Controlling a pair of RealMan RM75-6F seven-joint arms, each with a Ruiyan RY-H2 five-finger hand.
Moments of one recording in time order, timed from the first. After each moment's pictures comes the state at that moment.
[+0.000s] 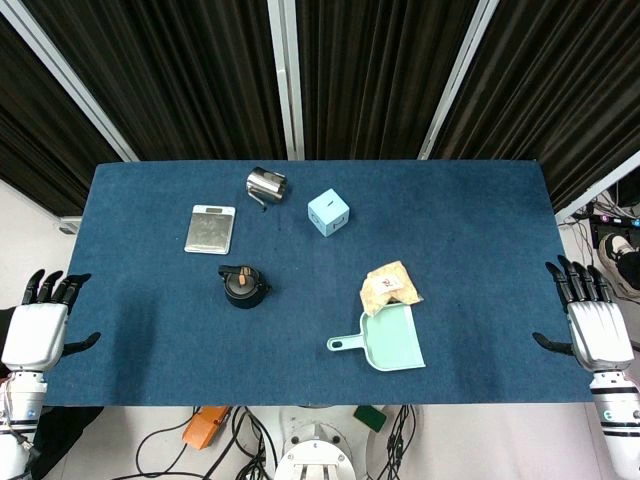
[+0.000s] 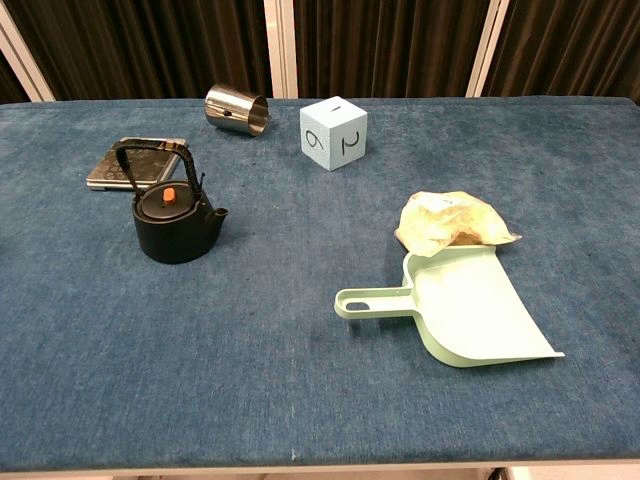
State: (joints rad) left arm -0.11 -1.18 -0.06 -1.60 1.42 1.44 0.22; right arm 0.14 -1.08 0.09 -1.65 -1.46 1.40 -0.09
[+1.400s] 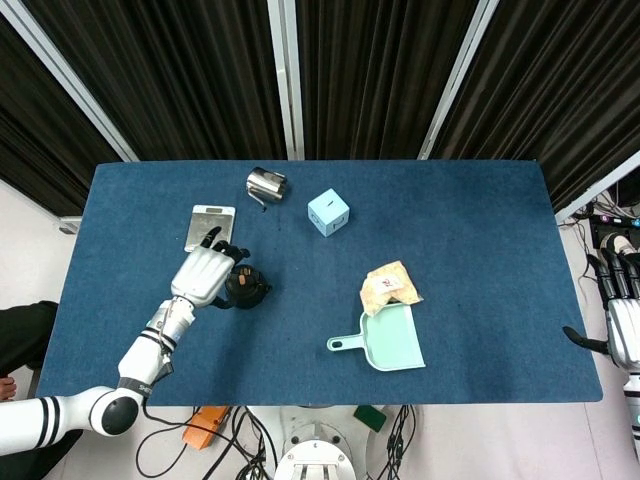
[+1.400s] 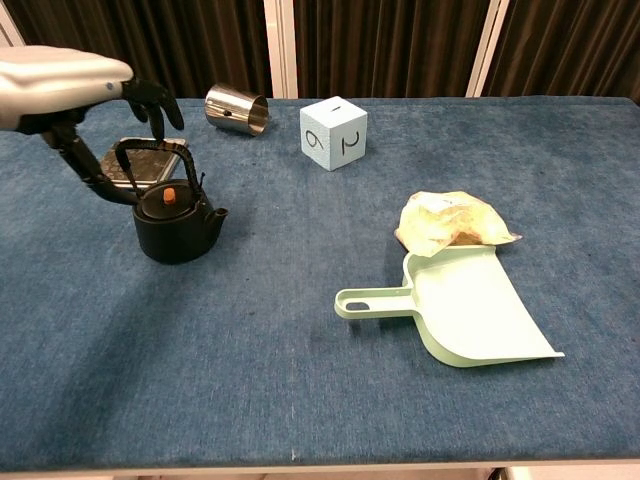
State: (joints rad) left arm -0.68 -1.34 -0.20 -1.83 0.98 1.00 0.71; right arm 0.10 -1.01 0.11 -1.65 -1.43 1.46 -0.02
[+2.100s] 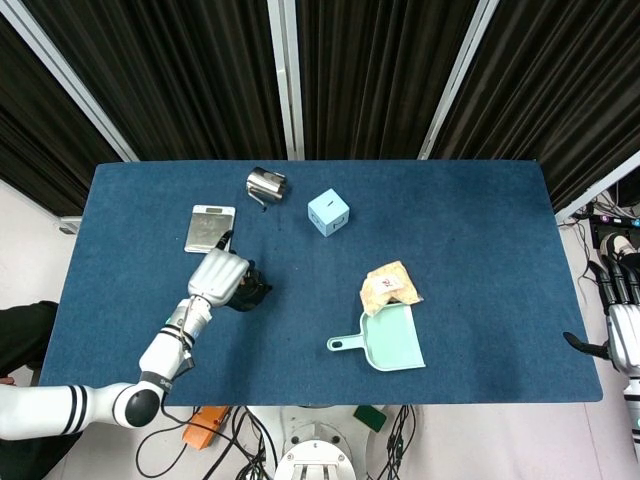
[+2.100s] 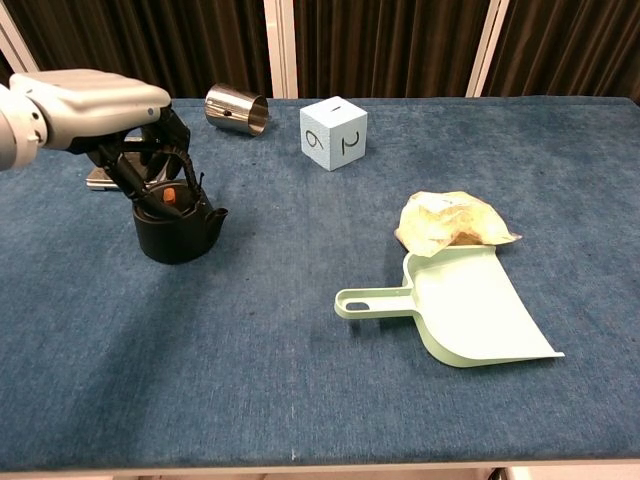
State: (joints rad) left arm -0.79 -1.41 -0.15 -1.80 0.83 1.04 0.80; right arm 0.09 -1.03 0.10 -1.61 -1.42 1.45 0.01
